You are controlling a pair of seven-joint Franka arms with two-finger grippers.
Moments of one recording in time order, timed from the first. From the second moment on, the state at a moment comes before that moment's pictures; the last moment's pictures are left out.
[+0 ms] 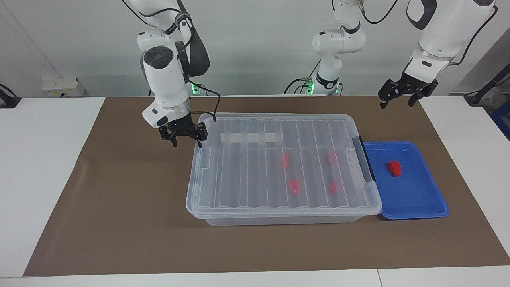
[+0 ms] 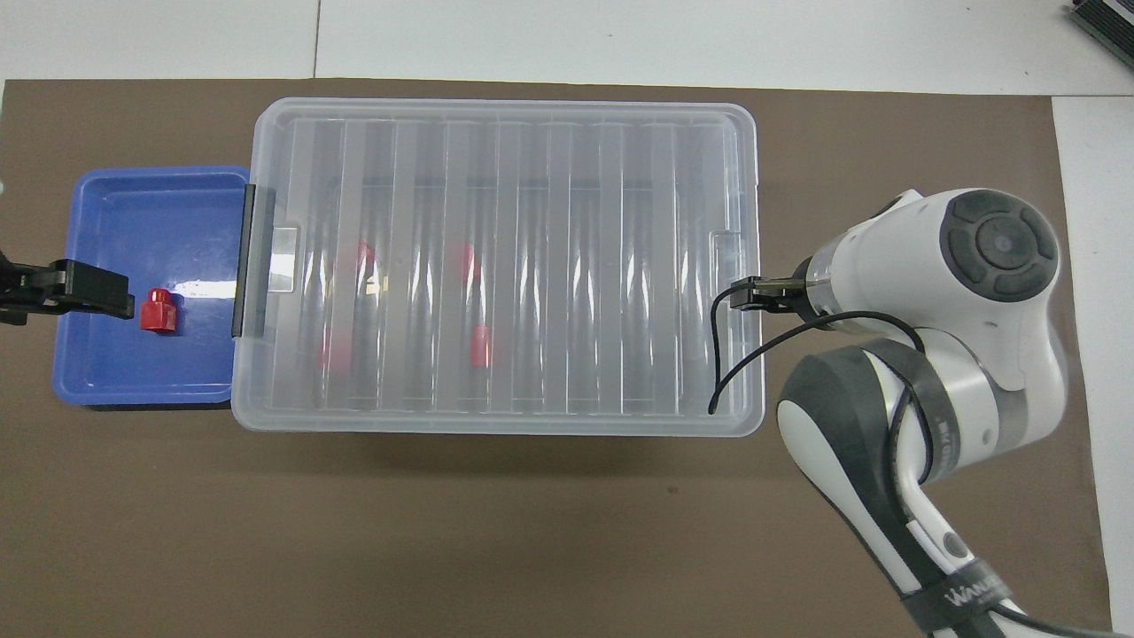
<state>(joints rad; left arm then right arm) 0.01 -0.06 -0.05 -1.65 0.01 1.58 -0.04 0.16 0.05 0.09 -1.94 -0.02 2.06 0.35</state>
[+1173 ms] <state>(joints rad) 0.23 0.15 -0.05 -2.06 0.01 2.36 0.12 -0.11 0.03 0.09 -1.95 -0.02 2.00 -0.07</state>
